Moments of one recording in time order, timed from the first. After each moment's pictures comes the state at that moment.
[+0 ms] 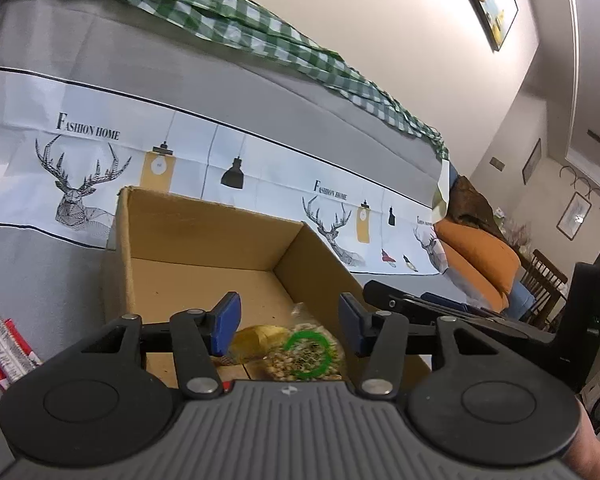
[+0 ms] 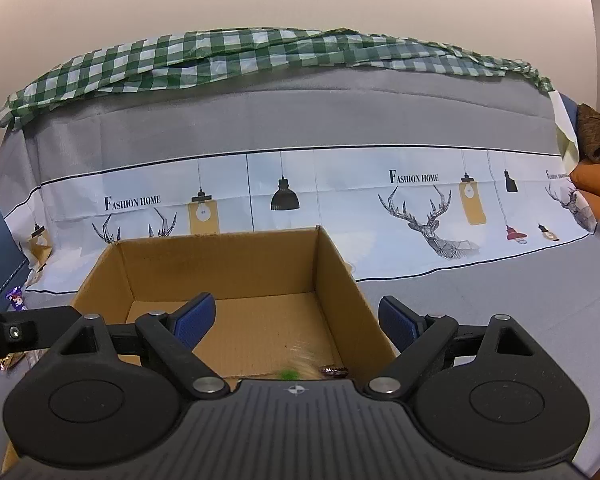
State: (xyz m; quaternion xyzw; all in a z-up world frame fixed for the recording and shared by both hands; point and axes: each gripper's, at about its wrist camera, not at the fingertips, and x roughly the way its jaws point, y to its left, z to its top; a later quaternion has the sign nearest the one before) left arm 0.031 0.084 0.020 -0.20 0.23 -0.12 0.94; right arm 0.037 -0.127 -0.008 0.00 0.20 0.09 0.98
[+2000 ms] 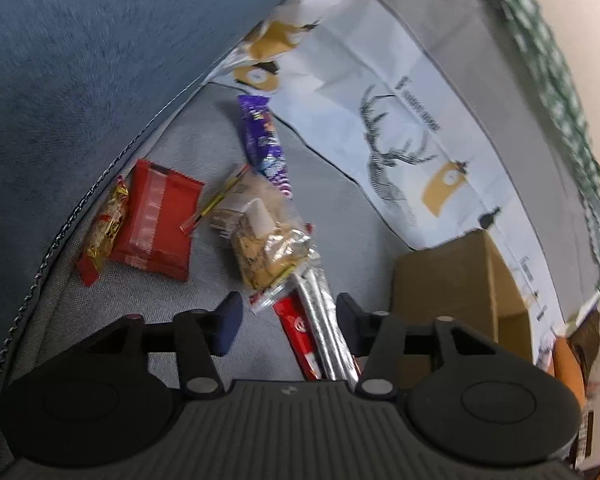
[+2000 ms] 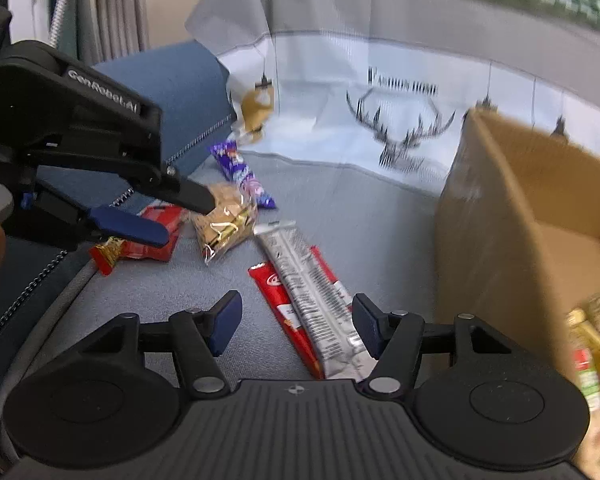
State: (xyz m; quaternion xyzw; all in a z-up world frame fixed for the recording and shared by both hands) left arm 0.002 0.332 -0.058 -0.41 0.37 0.14 0.82; right arm -0.010 0.142 -0.107 -0.10 0.30 0.31 0.90
